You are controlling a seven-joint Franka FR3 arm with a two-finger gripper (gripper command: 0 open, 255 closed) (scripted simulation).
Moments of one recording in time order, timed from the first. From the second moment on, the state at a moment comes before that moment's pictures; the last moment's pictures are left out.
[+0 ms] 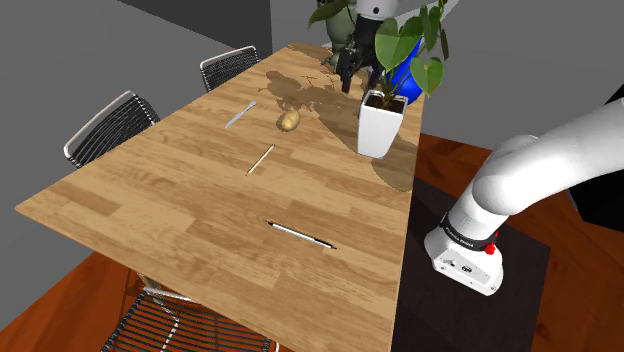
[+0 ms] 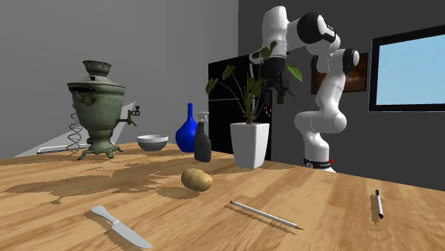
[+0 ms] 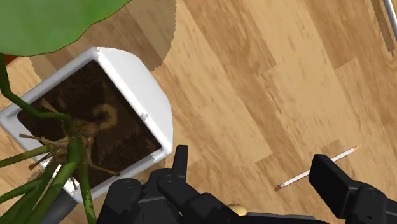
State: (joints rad) arm -0.04 -0.54 0.14 -2.25 0.09 1.73 0.35
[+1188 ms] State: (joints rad) arm -0.11 0.13 0.20 -1.89 0.01 2.02 0.81
